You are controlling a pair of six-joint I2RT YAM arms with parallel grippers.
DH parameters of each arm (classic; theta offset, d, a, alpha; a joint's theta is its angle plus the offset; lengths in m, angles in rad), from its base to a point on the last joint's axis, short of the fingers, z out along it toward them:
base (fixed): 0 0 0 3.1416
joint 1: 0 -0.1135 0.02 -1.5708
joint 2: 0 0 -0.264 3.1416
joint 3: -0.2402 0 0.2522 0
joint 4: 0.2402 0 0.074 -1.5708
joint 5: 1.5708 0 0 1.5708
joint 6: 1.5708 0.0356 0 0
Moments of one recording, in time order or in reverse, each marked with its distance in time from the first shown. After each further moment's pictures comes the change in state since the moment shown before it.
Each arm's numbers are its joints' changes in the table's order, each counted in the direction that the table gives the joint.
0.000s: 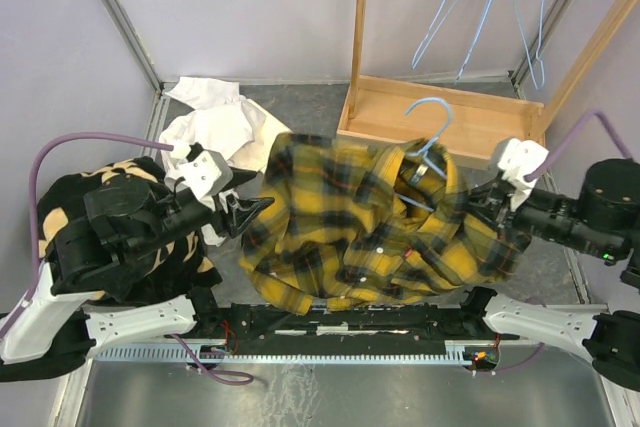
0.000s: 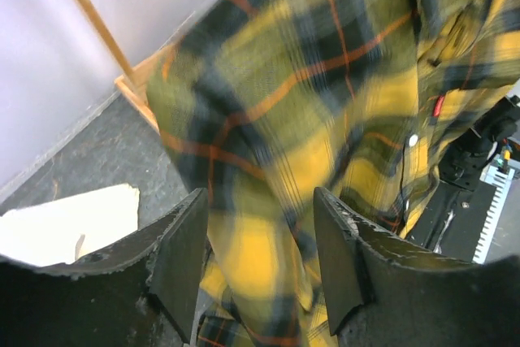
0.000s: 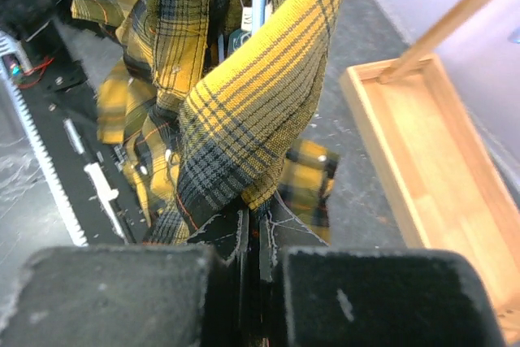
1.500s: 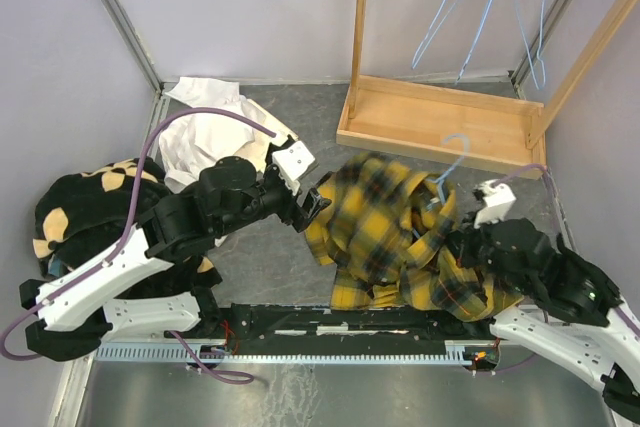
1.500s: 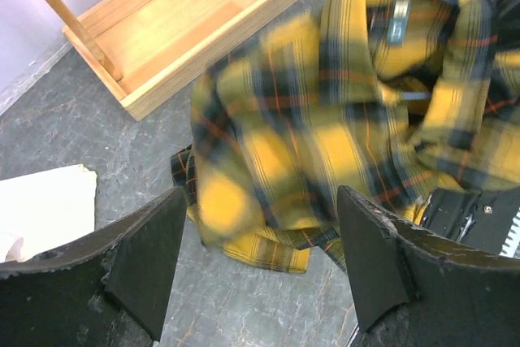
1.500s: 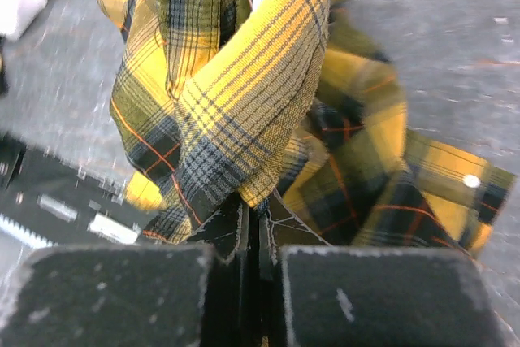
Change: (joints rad) left arm 0.000 -0.205 0.179 -0.219 -0.048 -0.069; right arm 0.000 0.419 0.883 -0.230 0.349 0.678
